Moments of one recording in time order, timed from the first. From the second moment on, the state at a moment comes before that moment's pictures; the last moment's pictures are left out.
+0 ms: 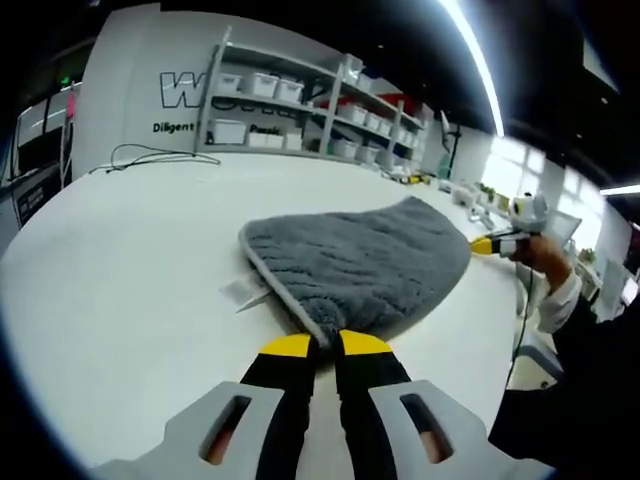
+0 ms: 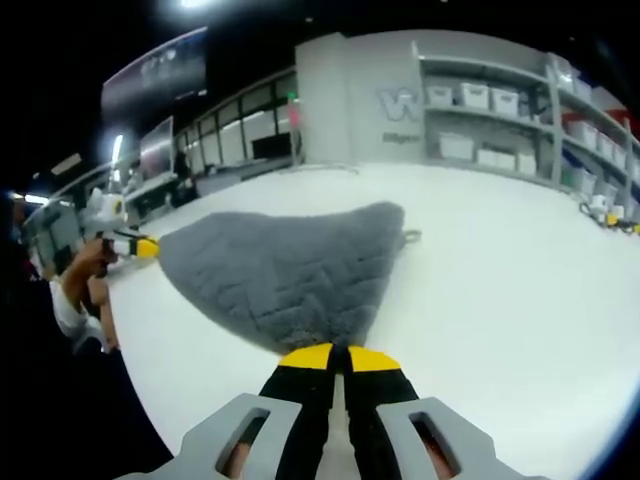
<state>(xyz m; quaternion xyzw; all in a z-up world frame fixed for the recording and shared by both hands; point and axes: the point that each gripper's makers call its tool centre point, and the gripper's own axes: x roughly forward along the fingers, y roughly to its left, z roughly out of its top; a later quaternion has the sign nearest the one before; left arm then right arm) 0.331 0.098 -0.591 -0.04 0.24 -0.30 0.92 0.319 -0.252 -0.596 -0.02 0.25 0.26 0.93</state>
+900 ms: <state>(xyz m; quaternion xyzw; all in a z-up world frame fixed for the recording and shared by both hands) 0.335 0.095 -0.593 -0.04 0.24 -0.30 0.92 0.321 -0.251 -0.596 0.00 0.26 0.27 0.93</state>
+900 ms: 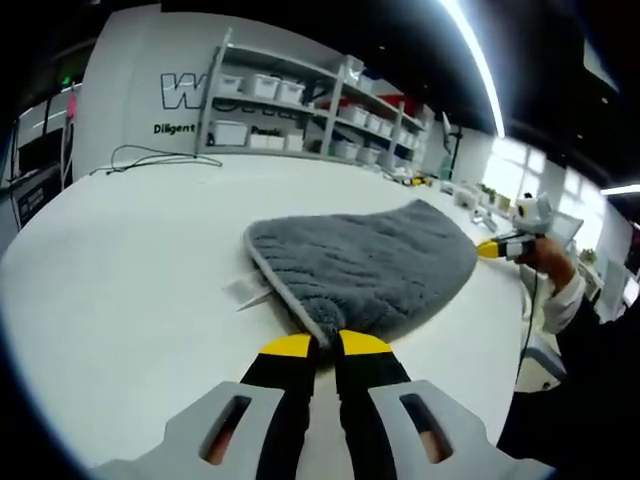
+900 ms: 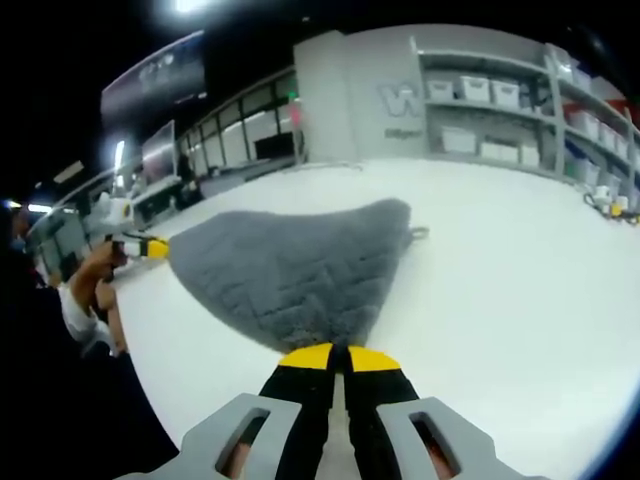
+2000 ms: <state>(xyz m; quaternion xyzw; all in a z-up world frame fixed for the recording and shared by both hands) 0.341 0.095 -0.592 -0.03 0.24 -0.30 0.93 0.319 -0.251 -0.595 0.00 0.26 0.29 0.92</state>
